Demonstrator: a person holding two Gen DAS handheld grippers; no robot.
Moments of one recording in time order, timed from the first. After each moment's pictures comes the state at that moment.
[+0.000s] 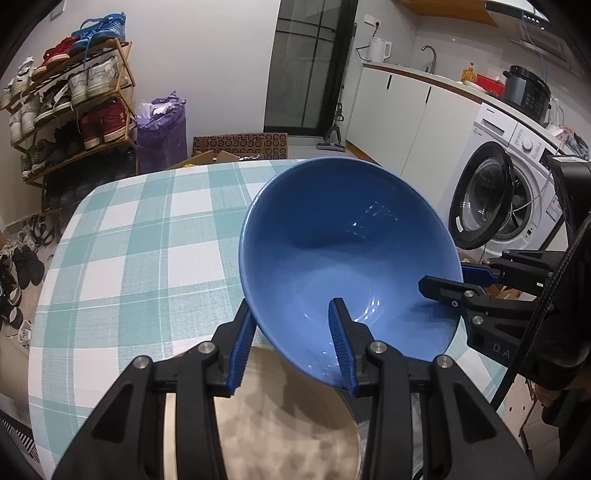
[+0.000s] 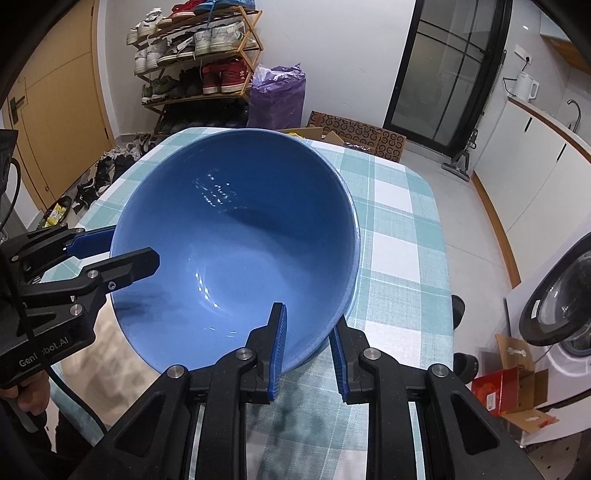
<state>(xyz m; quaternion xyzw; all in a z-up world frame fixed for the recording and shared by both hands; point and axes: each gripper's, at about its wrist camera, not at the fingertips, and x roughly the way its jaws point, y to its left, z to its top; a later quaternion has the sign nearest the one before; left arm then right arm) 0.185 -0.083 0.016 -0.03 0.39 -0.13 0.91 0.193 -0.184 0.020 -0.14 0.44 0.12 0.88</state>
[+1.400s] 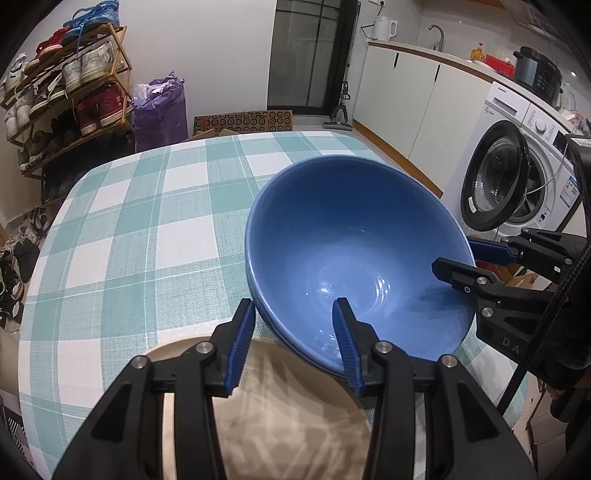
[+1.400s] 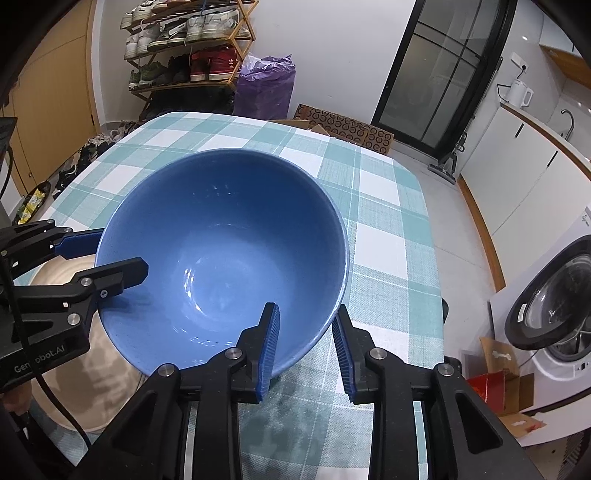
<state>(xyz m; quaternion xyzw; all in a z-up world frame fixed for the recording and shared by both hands) 0.201 -0.096 -0.018 -0.01 0.42 -0.12 0.90 0.210 -0.185 -0.016 -0.17 0.43 0.09 0.88</state>
